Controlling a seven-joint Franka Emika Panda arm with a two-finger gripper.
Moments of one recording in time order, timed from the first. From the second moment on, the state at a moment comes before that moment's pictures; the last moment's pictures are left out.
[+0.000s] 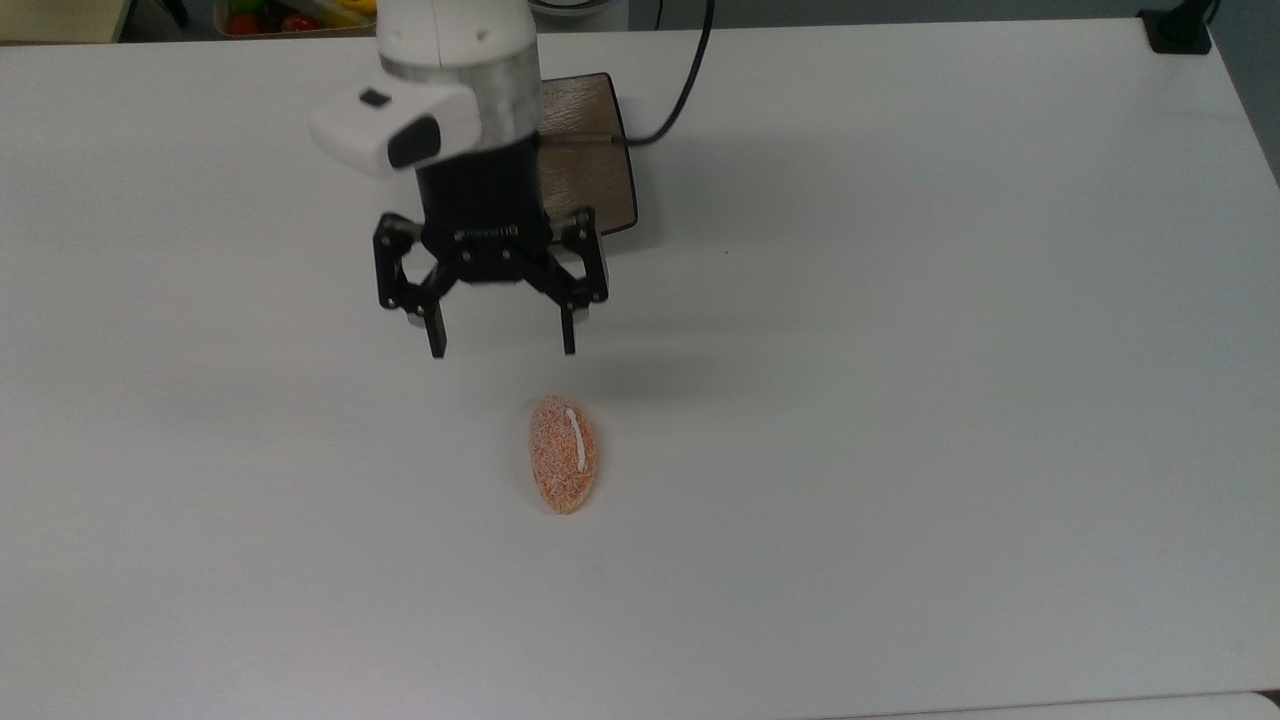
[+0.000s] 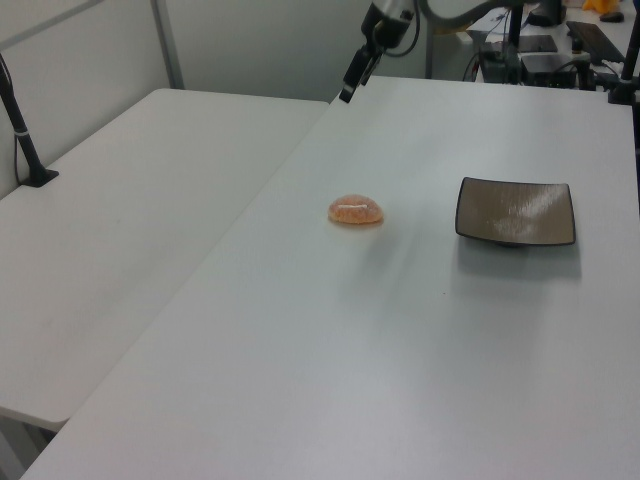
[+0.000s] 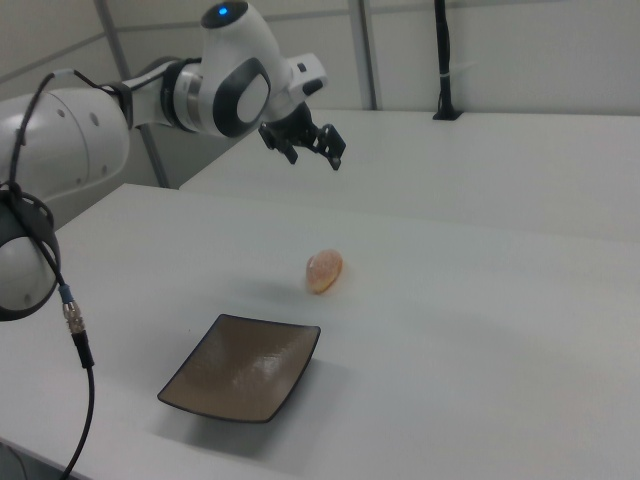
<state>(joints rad) 0.13 0.44 -0.07 -1.34 0.08 2.26 -0.06</state>
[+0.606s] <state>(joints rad) 0.17 0.58 -0.07 -1.34 0.08 2.34 -0.06</state>
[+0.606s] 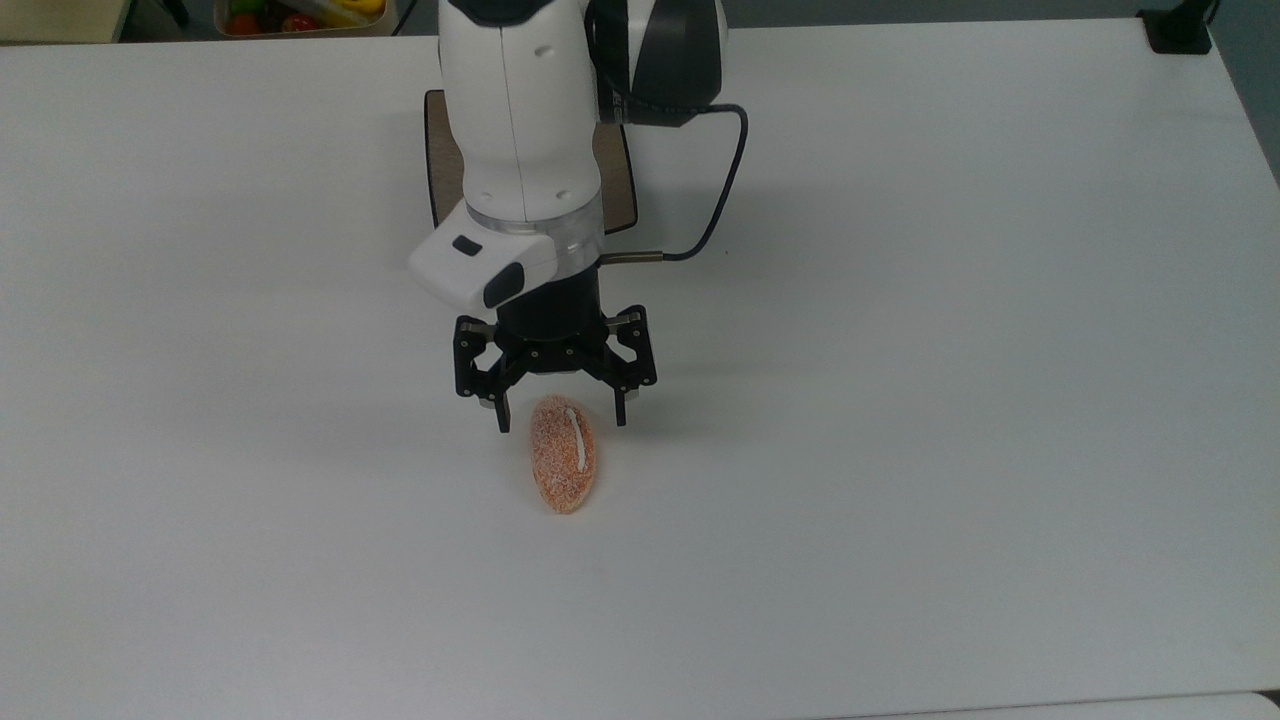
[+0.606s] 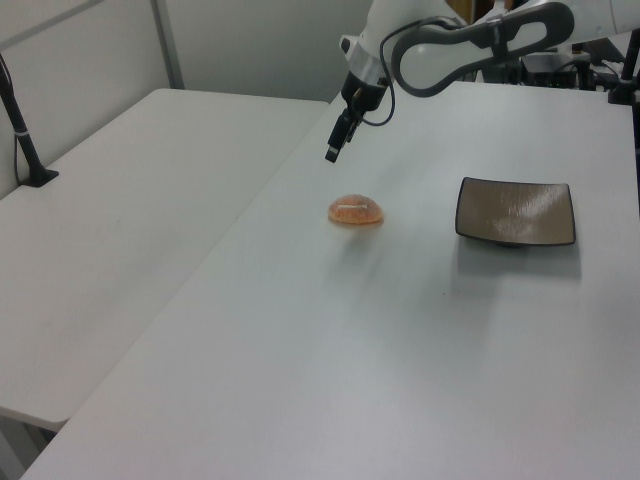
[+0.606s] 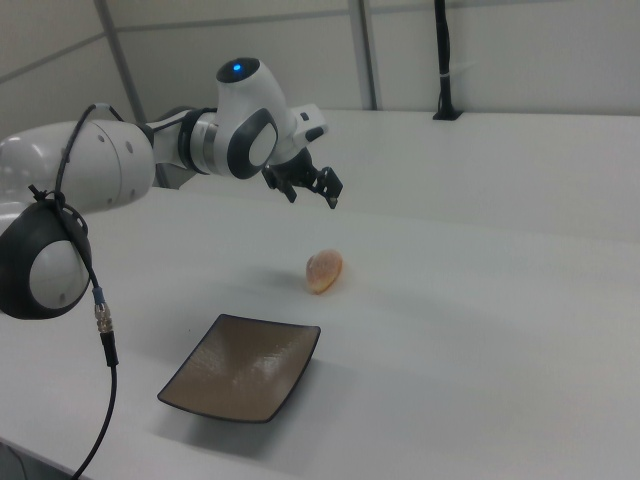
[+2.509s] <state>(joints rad) 0.19 0.70 -0.07 -1.45 -0.01 2.49 -0.06</state>
